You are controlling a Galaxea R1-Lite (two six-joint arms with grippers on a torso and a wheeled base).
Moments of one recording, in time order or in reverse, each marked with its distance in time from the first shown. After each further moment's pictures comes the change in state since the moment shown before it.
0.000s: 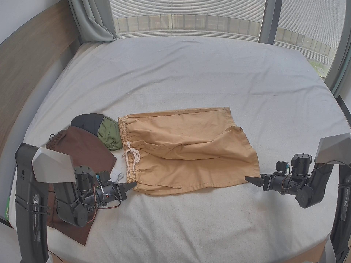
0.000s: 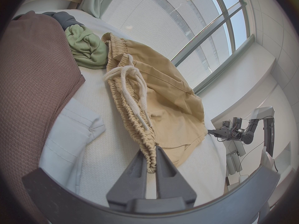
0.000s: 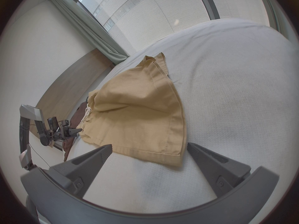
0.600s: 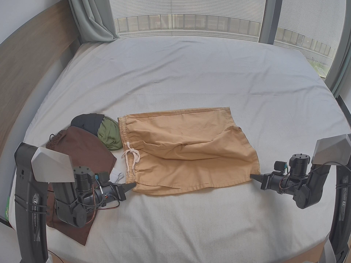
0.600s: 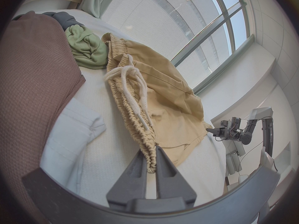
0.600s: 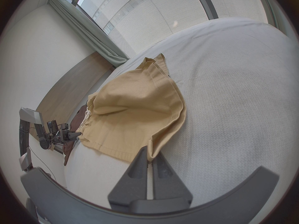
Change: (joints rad) left arm 0.007 -0.003 0.012 -0.001 -0.009 0.005; right arm 0.010 0.033 -0.024 -0.041 -0.011 0.035
